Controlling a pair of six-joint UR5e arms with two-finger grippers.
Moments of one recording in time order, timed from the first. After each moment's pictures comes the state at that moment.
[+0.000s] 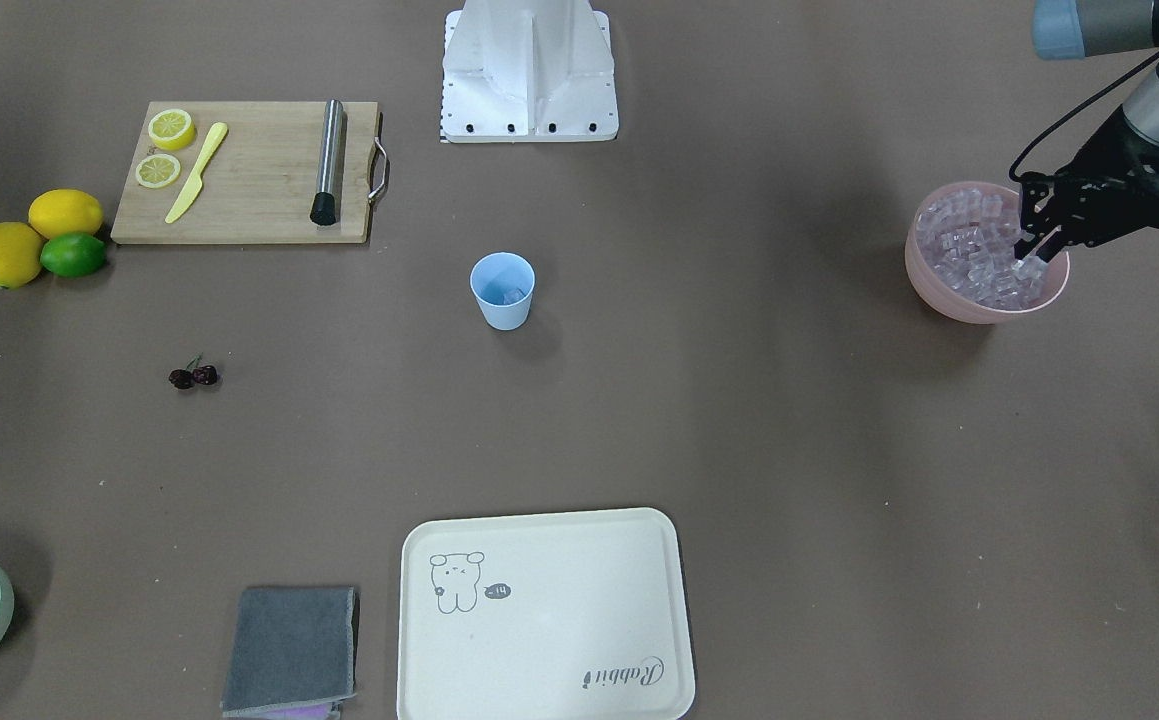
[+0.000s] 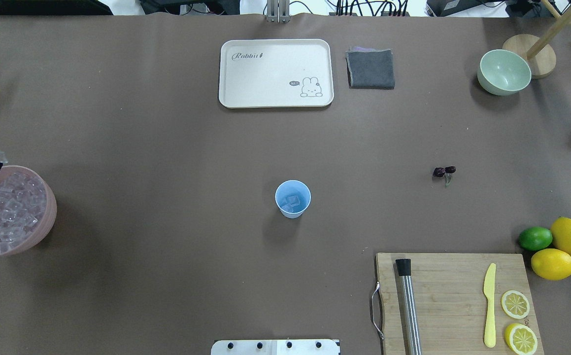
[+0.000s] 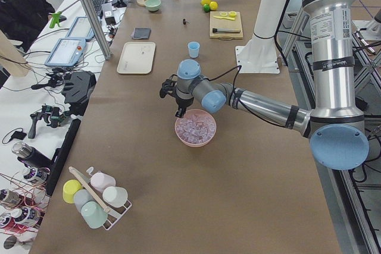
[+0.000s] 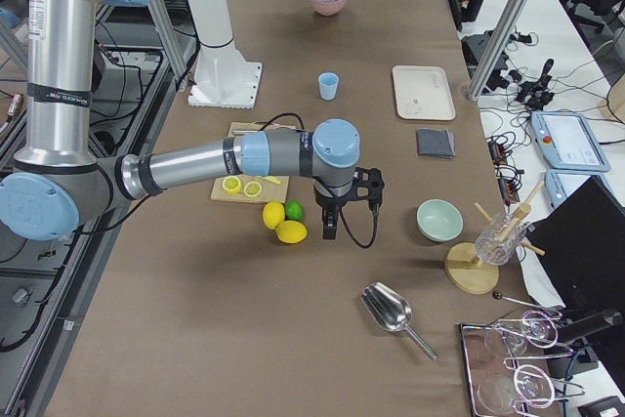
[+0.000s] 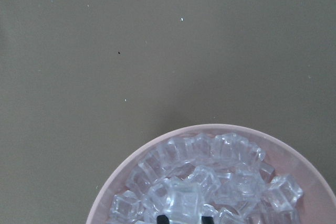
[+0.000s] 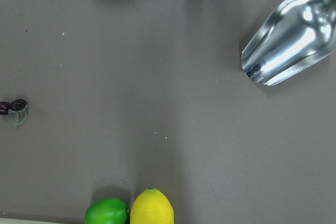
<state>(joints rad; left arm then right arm) -1.09 -1.47 -1.98 -1.97 -2.24 -0.51 1.54 -1.70 1.95 -1.77 2.44 0.05</state>
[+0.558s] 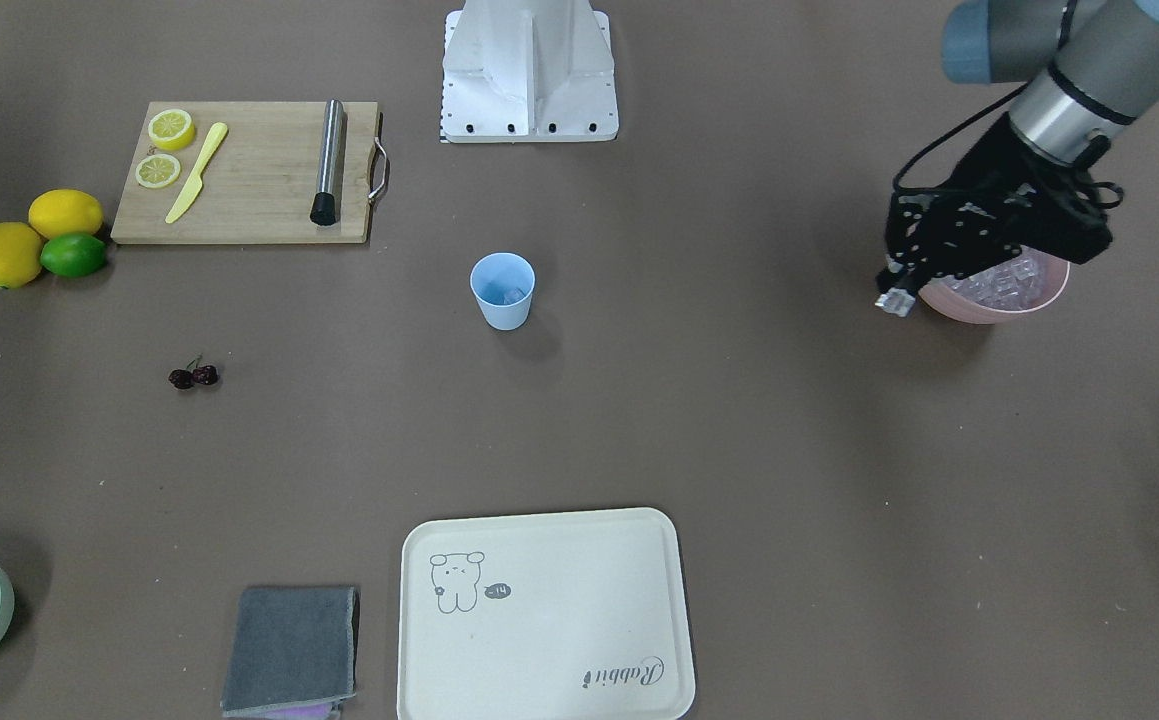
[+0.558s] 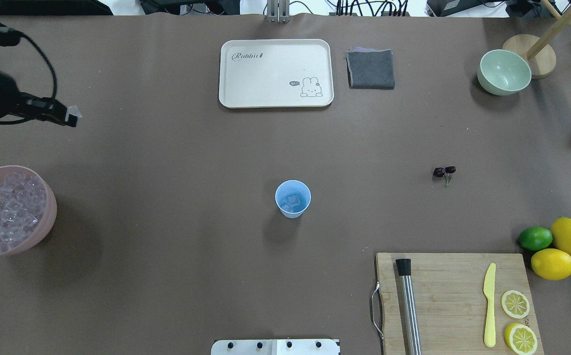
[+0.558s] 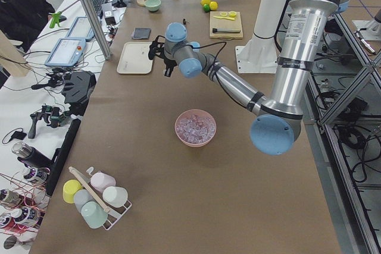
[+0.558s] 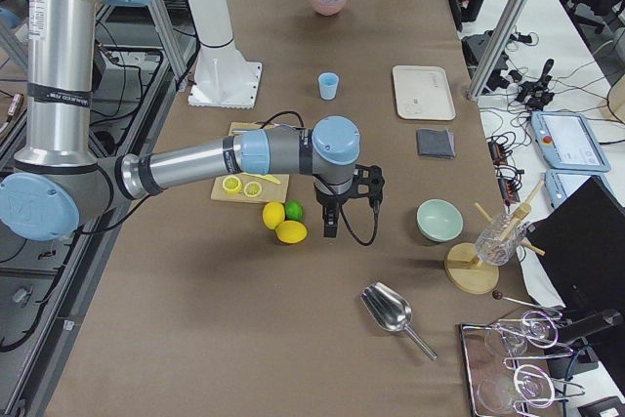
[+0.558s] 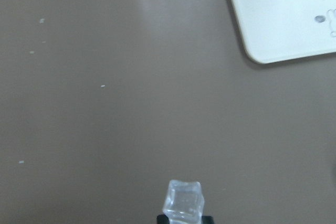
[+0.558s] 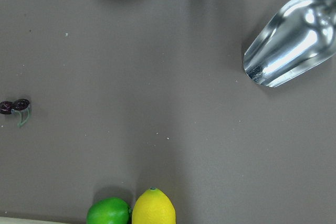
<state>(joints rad) -0.96 -1.84 -1.94 -1.95 -2.21 -0.95 1.54 -1.70 1.95 -1.77 2.44 0.05</state>
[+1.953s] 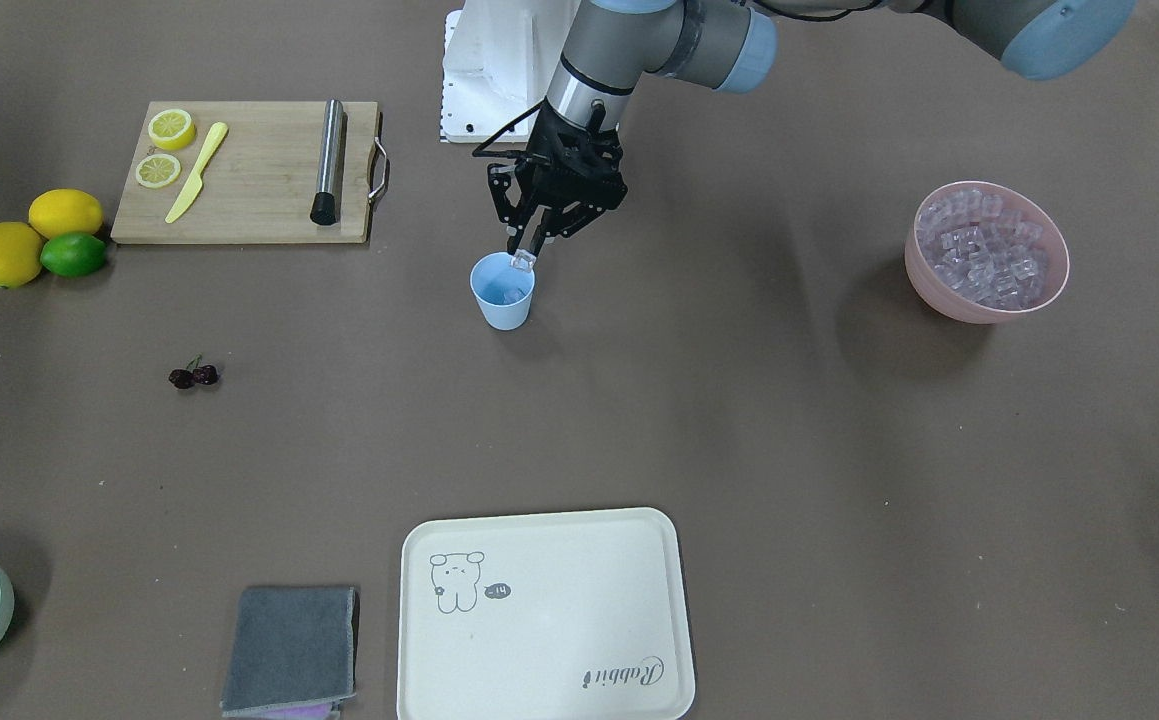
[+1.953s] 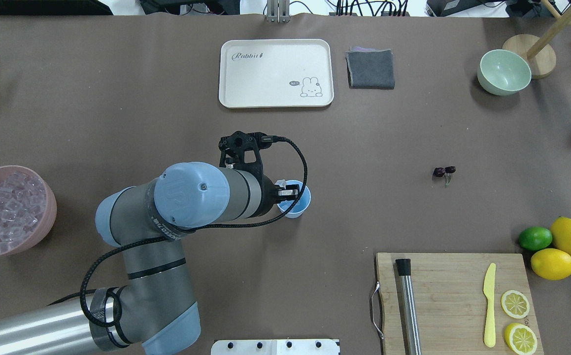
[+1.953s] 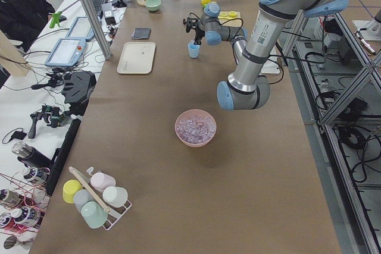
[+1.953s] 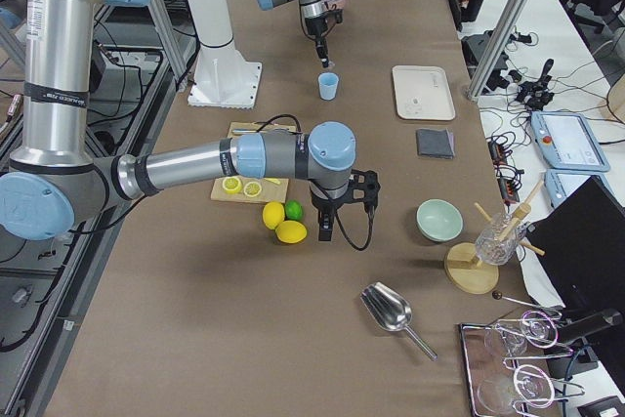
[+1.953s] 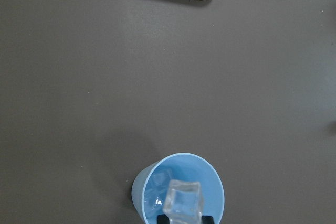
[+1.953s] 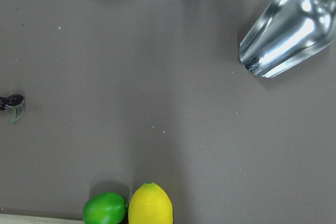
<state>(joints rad) -0.39 -2.24 -1.75 -1.92 -1.62 -1.38 1.54 -1.72 1.95 -1.77 2.45 0.05</state>
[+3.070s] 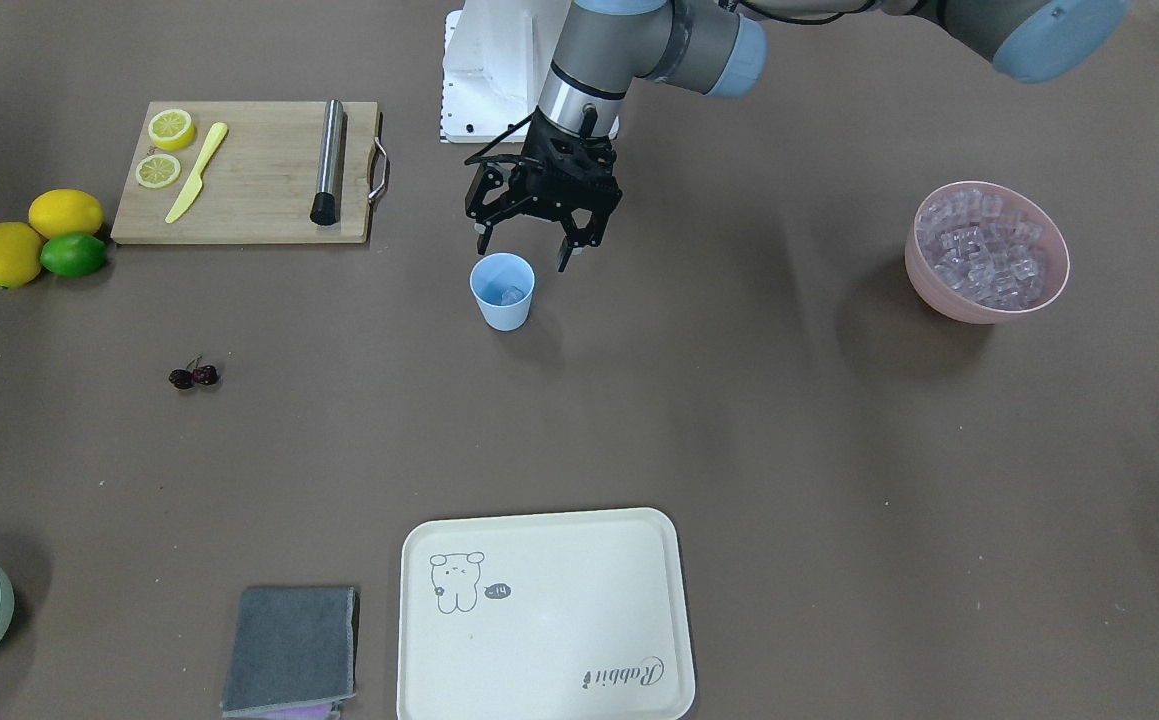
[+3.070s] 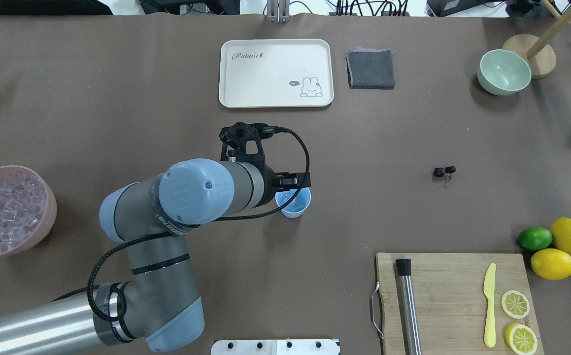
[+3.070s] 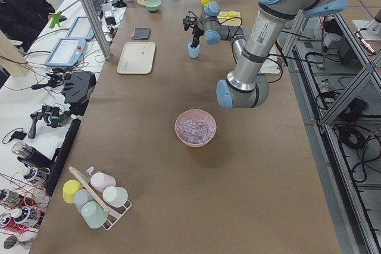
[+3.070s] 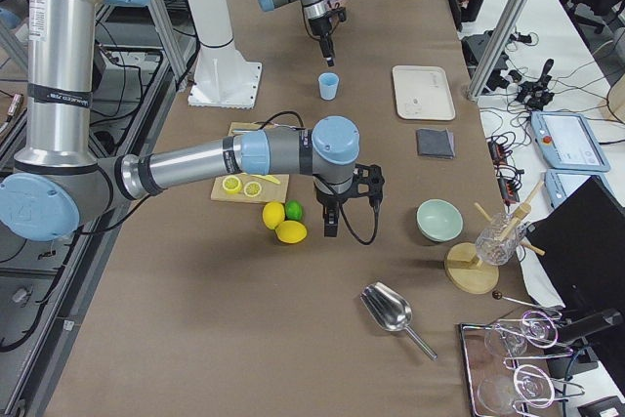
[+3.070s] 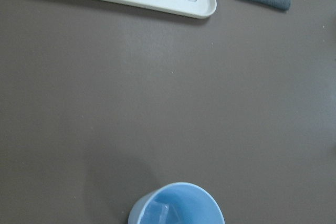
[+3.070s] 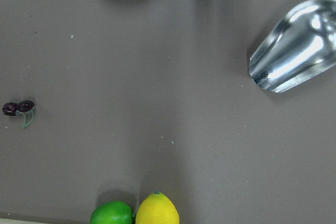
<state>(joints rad) -0.42 -2.24 -1.76 -1.89 -1.55 -1.33 1.52 -1.68 1.95 -1.75 2.44 0.07</state>
